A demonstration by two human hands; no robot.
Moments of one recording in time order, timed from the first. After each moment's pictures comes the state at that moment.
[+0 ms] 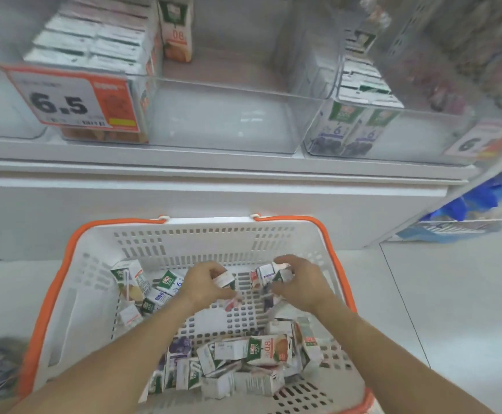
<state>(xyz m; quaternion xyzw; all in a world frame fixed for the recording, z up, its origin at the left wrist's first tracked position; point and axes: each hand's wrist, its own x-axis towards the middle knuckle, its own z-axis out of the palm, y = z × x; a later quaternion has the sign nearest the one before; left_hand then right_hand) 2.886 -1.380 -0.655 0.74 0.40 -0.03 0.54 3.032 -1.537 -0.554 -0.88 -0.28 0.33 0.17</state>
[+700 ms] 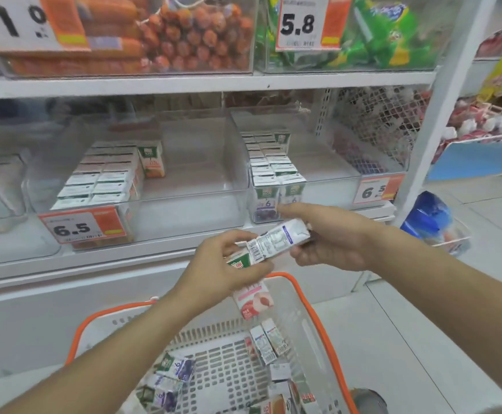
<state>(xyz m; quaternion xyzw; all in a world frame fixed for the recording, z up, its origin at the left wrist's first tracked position) 2.930 -1.419 -0.387 0.79 0.19 0.15 0.56 3.071 -1.555 -0.310 -0.68 -0.16 0.49 0.52</state>
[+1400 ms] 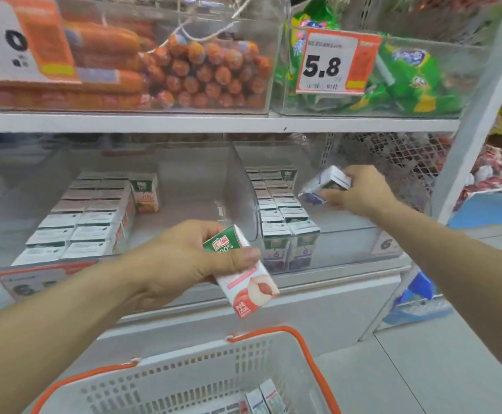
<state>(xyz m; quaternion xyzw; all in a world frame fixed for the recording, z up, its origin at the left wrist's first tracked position) 2.953 -1.356 -0.288 0.71 0.19 0.03 0.67 3.239 -1.494 -0.294 -0.88 -0.27 0.00 0.39</state>
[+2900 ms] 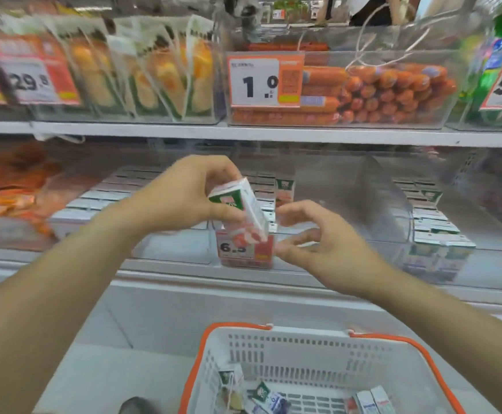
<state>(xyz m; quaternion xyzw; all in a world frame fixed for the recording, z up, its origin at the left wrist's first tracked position) 2.769 -1.241 -0.227 0.90 0.25 0.20 0.29 2.950 -1.391 -0.295 -0.67 -0.56 0.21 0.44</state>
